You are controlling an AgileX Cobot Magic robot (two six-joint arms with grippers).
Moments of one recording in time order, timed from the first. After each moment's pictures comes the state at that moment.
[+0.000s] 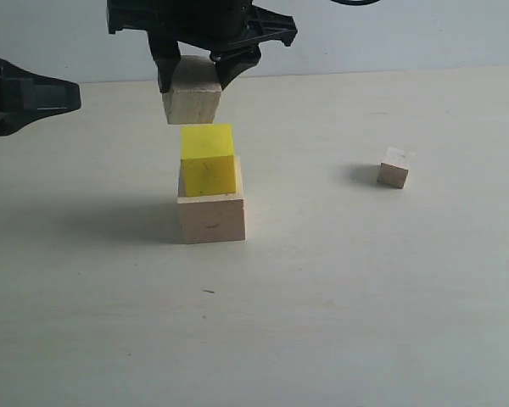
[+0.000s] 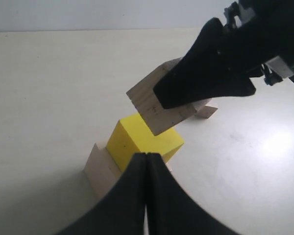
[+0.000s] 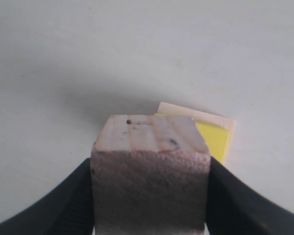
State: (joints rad) left arm -0.16 1.18 -0.68 1.75 -0.58 -1.89; right arm 0.70 2.09 -2.07 0.11 1.23 0.41
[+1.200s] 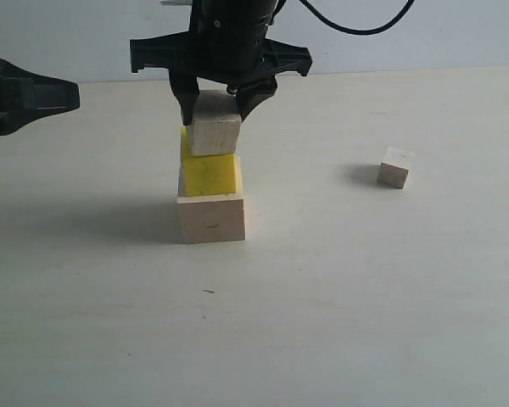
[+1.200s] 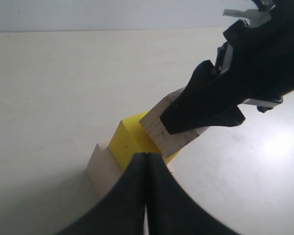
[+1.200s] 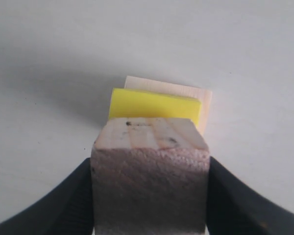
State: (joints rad) left arm -0.16 1.18 -0.68 1.75 -0.57 -1.89; right arm 0.70 2.08 -1.96 0.08 1.23 0.47
